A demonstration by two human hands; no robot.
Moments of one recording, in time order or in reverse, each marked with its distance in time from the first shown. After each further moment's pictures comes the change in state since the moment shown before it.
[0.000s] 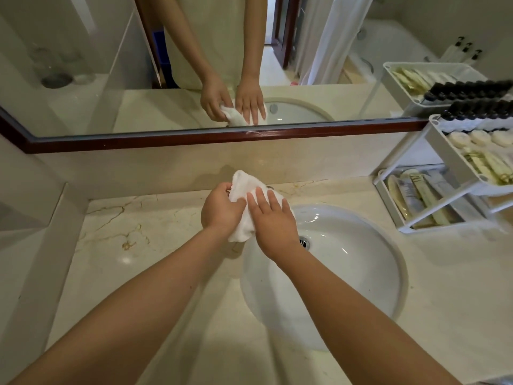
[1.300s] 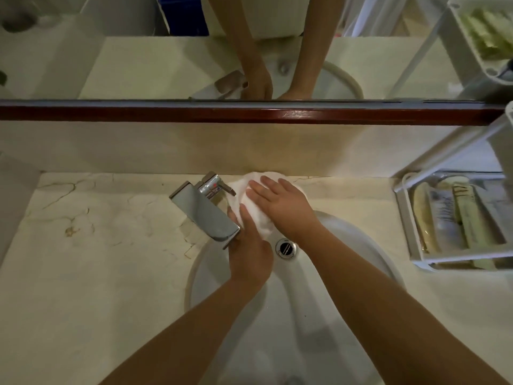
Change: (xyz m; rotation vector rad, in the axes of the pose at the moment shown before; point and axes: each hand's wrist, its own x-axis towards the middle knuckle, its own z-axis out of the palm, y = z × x) left_hand -0.024 -0.007 0.198 0.402 -0.053 -0.048; right_hand 0.091 0.165 0.062 -0.126 0.088 -0.486
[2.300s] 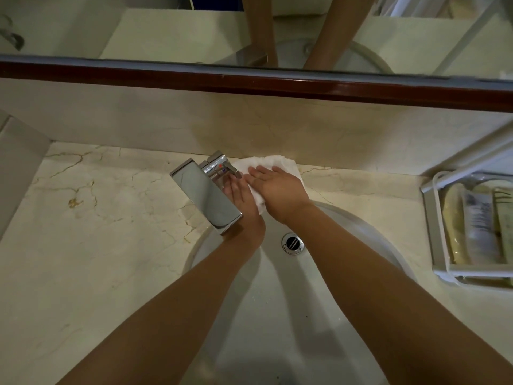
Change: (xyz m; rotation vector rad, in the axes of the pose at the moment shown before) left_hand 0.073 -0.030 0.029 0.188 0.304 0.063; right_hand 0.034 -0.005 0.010 0.223 -0.064 -0.049
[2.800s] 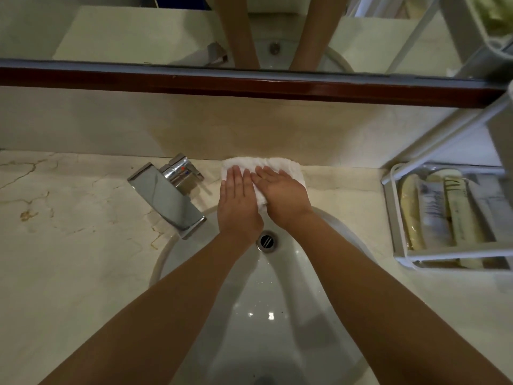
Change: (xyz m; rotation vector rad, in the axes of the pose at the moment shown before) left_hand -0.003 0.057 -0.008 0.203 -0.279 0.153; right_hand -0.049 0.037 0.000 0.090 0.034 0.213
